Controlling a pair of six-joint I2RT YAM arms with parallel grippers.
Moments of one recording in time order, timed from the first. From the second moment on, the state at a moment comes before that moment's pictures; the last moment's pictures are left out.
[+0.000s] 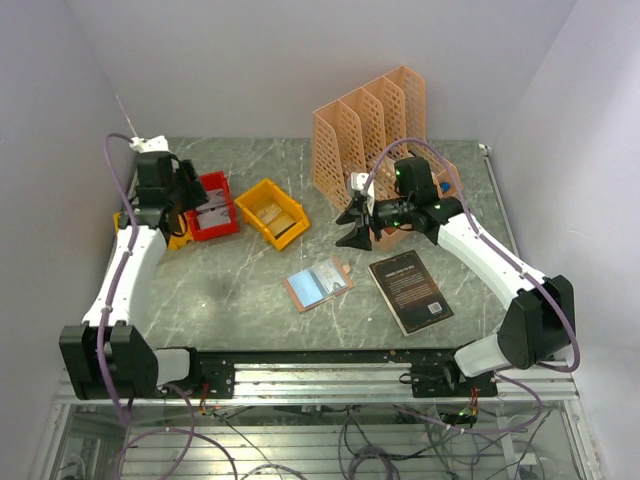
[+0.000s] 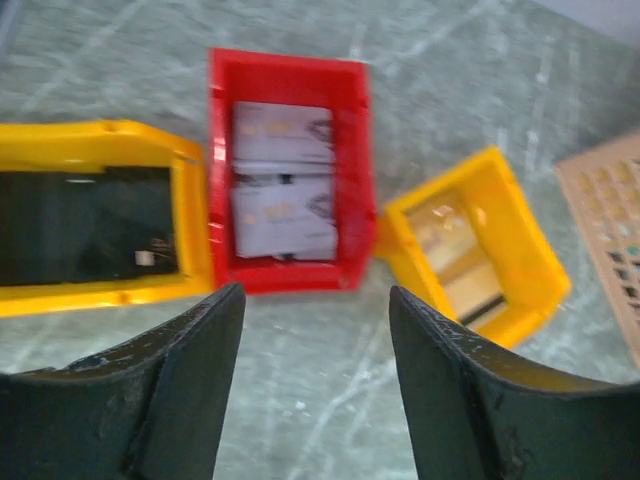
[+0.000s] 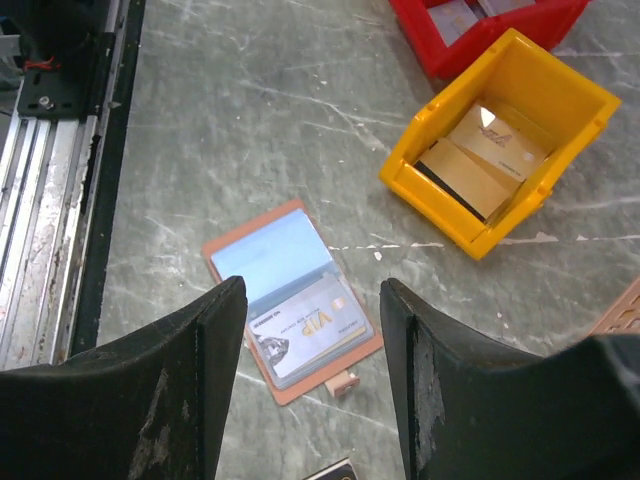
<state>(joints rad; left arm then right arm) -0.04 1.24 1.08 -0.40 -0.08 -0.34 0.44 1.45 1.17 -0.41 -0.97 -0.64</state>
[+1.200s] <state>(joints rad) 0.29 1.61 1.04 -0.56 0.11 -0.29 0.44 1.54 1.17 -0.58 -1.00 -0.79</state>
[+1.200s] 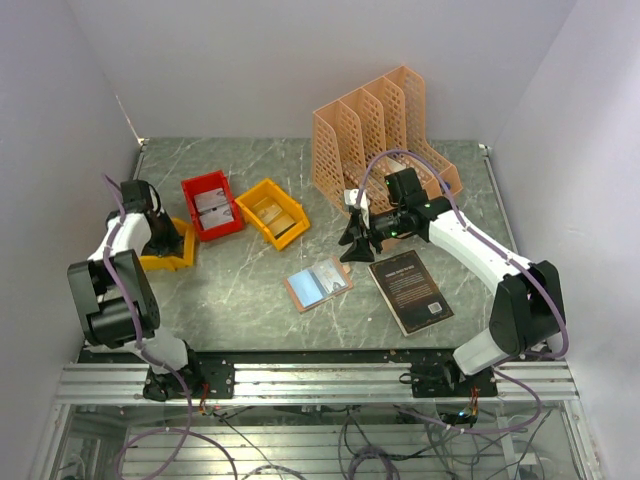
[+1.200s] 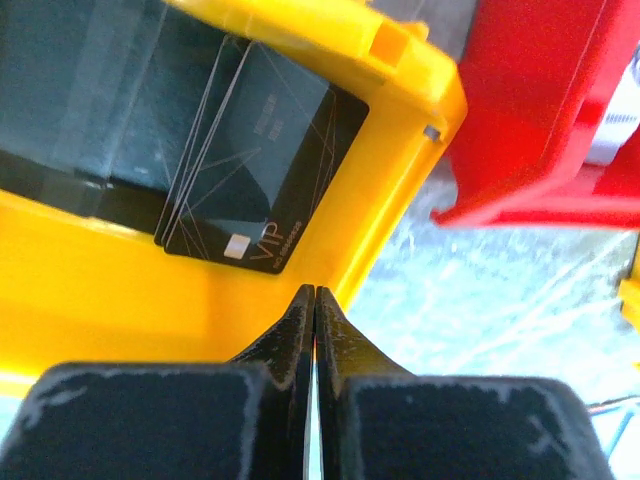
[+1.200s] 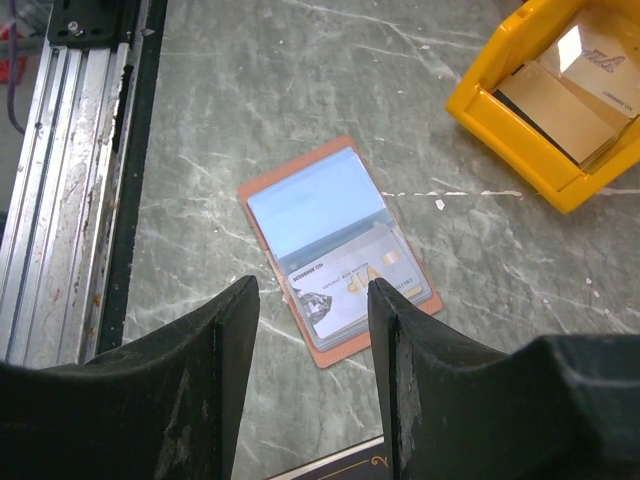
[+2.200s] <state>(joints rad) 0.22 1.48 0.89 -0.84 0.30 -0.31 0.40 1.58 1.20 -0.66 -1.04 -0.84</state>
